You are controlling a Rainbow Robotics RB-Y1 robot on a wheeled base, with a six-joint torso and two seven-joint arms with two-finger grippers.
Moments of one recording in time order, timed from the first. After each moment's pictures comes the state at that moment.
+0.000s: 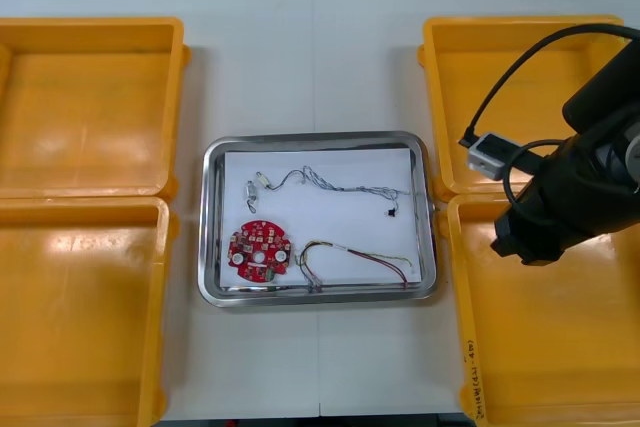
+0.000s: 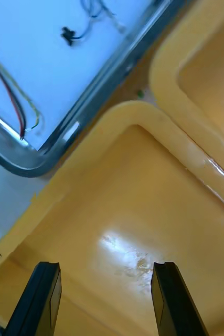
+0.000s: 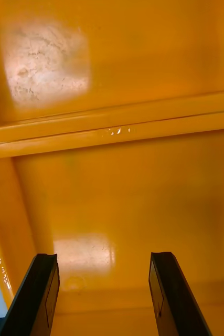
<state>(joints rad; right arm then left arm) -0.47 -0.83 0.25 -2.20 -1.00 1.89 1.53 -0.02 0.77 0.52 -2.33 0.89 1.91 -1.48</state>
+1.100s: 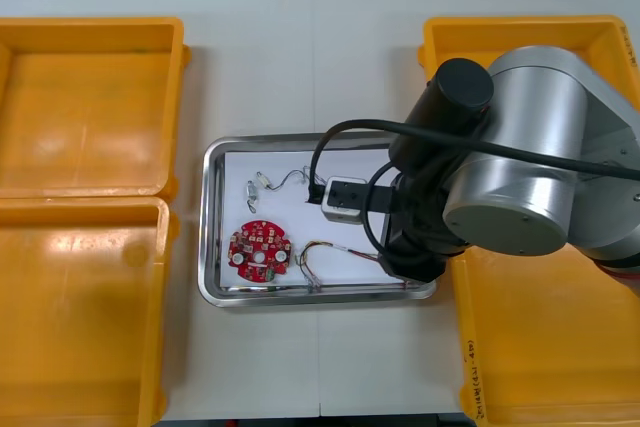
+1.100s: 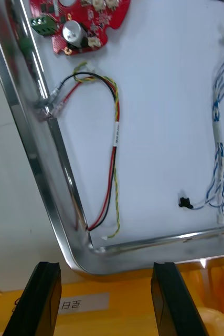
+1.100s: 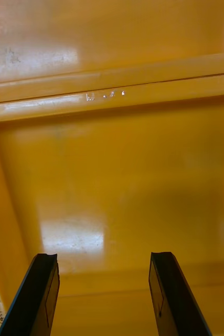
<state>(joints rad) -0.72 -0.58 0.64 -2.20 -0.80 1.89 1.73 0.04 0.74 0.52 -2.33 0.90 1.91 -1.48</state>
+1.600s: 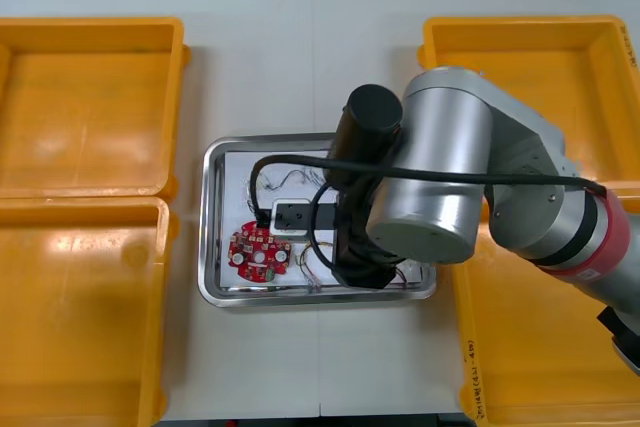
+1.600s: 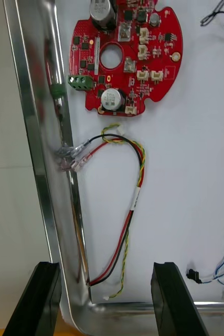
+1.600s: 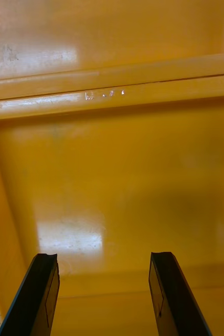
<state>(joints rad) -0.81 -0.48 0.79 -2.07 -0.76 1.80 1.81 0.04 0.73 0.52 -2.33 0.89 1.91 -1.48</state>
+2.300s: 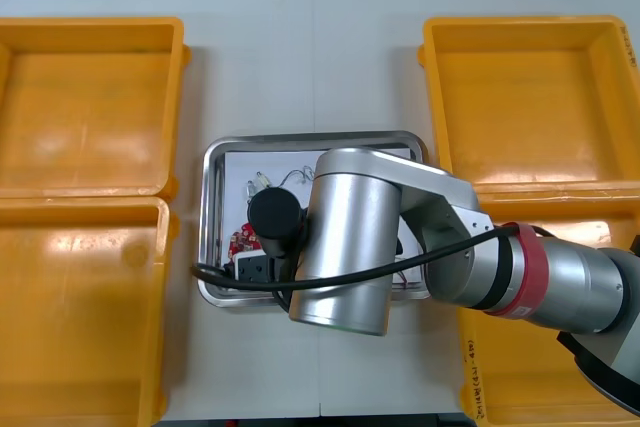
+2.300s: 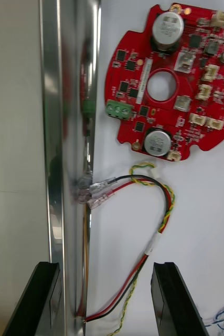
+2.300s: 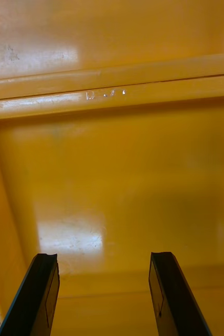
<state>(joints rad) -0.84 -0.36 1.01 -1.99 -0.55 1.80 1.83 0.04 0.73 0.52 -2.33 0.89 1.91 -1.48</state>
